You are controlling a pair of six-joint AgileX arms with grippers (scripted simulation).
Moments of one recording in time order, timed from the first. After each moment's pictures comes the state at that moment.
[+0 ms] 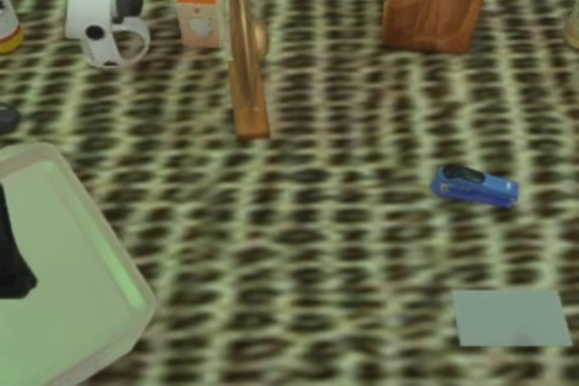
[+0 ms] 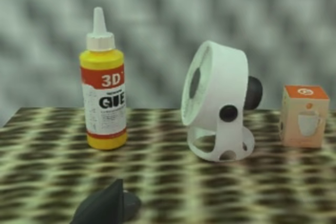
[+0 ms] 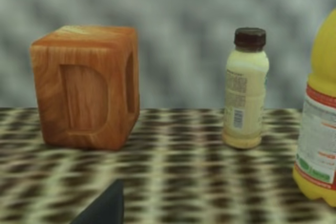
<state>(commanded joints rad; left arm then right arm) 0.00 0.00 0.00 0.00 0.00 0.00 0.00 0.00 0.00 0.00 0.00 0.00</state>
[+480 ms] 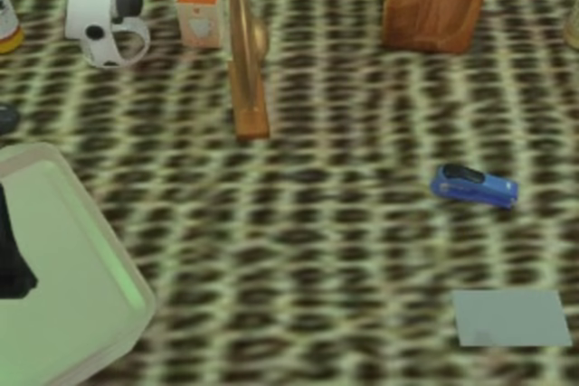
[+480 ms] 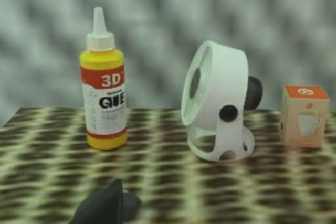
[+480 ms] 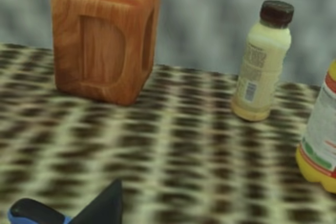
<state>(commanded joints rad) 0.00 0.00 0.00 0.00 0.00 0.00 0.05 0.22 0.22 -0.16 0.00 -0.12</state>
